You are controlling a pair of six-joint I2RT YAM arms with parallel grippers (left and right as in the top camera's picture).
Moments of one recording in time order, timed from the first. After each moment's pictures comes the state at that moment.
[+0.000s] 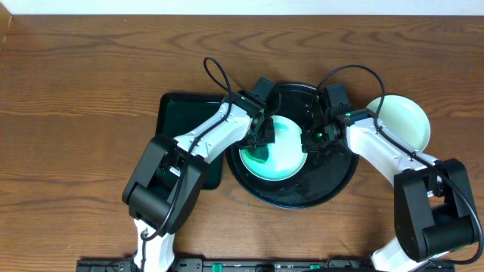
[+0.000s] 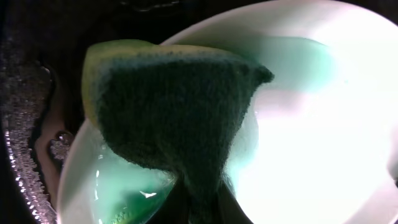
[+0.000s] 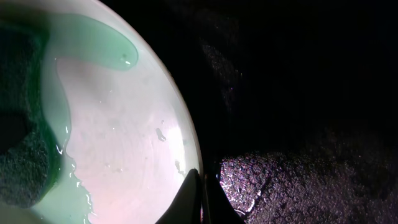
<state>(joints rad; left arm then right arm) -0.59 2.02 1.37 -0.73 0.17 -0.66 0.30 1.77 1.02 -0.56 -0.22 0.27</state>
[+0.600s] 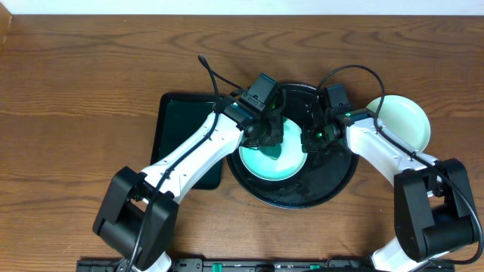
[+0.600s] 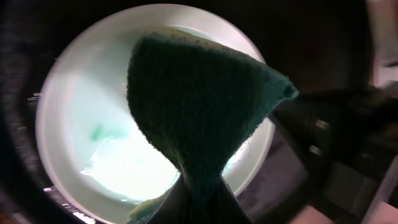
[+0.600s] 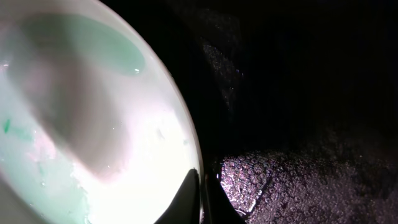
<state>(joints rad) -0.63 1.79 1.34 -0.75 0.20 -0.65 0.30 1.77 1.02 -0.56 -0.23 0.28</state>
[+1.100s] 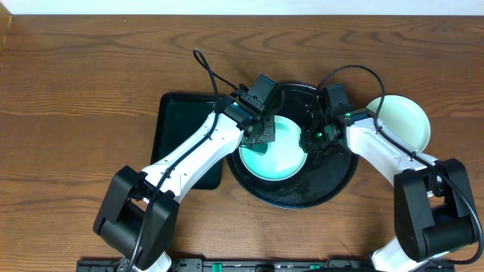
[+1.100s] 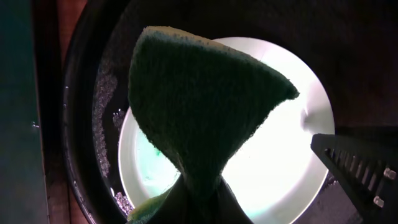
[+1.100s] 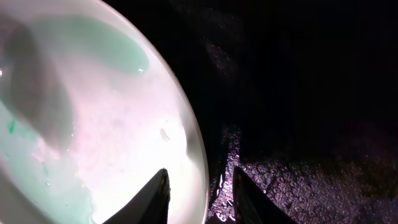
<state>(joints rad) -0.63 1.79 1.34 -0.77 0.01 -0.65 0.30 1.77 1.02 -0.56 -0.23 0.28</state>
